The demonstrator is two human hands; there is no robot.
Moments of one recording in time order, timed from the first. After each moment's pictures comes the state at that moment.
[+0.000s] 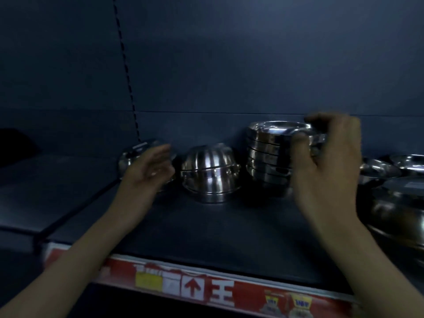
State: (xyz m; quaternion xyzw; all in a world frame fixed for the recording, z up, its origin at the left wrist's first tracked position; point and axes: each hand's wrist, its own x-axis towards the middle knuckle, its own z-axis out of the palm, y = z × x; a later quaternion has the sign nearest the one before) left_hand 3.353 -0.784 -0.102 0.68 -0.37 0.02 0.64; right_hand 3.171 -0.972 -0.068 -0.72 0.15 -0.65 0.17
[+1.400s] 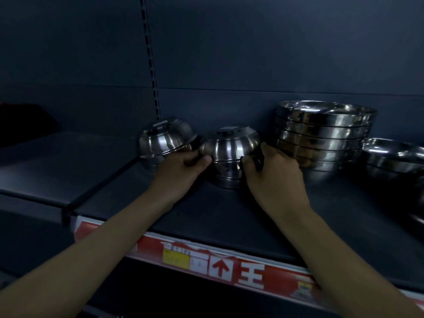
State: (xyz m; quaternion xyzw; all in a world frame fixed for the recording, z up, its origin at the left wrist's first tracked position) left_hand 3.378 -0.803 -0.136 0.79 -0.33 0.01 0.52; right_hand 3.239 -0.937 -0.118 -0.88 0.24 -0.38 0.17
